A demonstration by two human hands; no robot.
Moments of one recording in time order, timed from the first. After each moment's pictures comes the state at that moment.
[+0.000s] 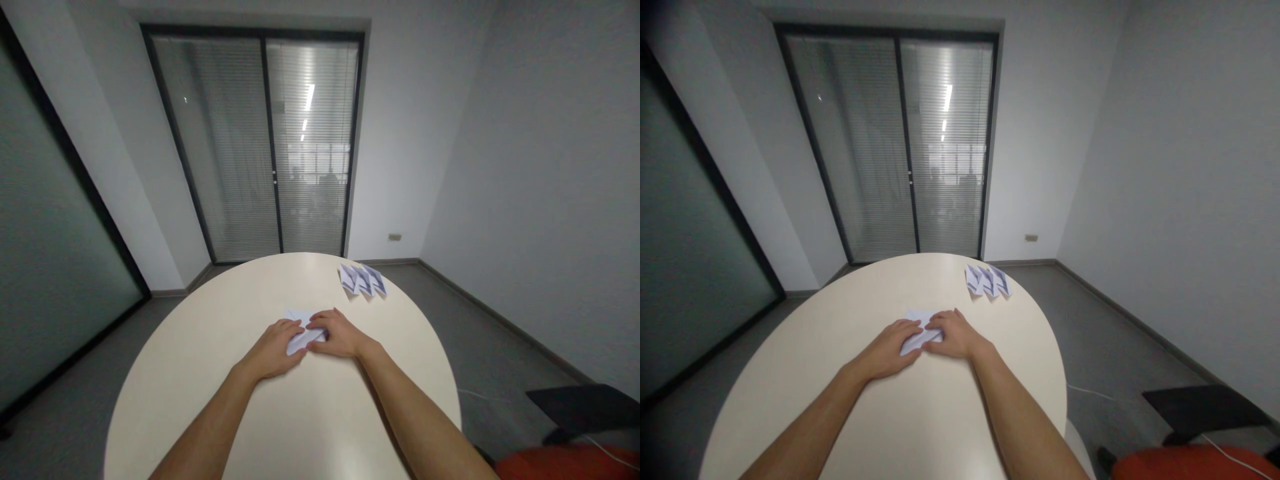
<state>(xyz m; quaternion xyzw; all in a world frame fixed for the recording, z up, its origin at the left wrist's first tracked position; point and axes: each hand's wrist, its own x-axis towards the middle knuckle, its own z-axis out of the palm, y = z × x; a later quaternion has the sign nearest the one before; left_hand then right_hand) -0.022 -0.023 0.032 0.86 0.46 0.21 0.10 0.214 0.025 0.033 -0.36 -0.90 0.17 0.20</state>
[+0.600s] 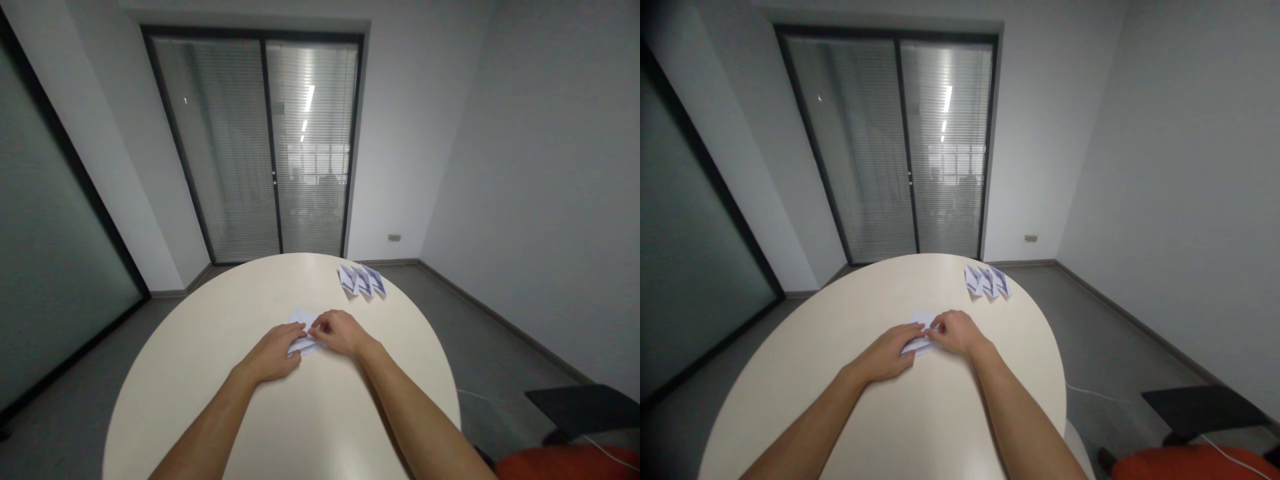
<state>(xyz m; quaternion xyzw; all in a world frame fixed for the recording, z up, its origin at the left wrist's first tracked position) -0.022 -0.025 0.034 0.87 0.45 0.17 0.11 0.211 0.019 0.055 -0.42 -0.88 0.12 0.20</state>
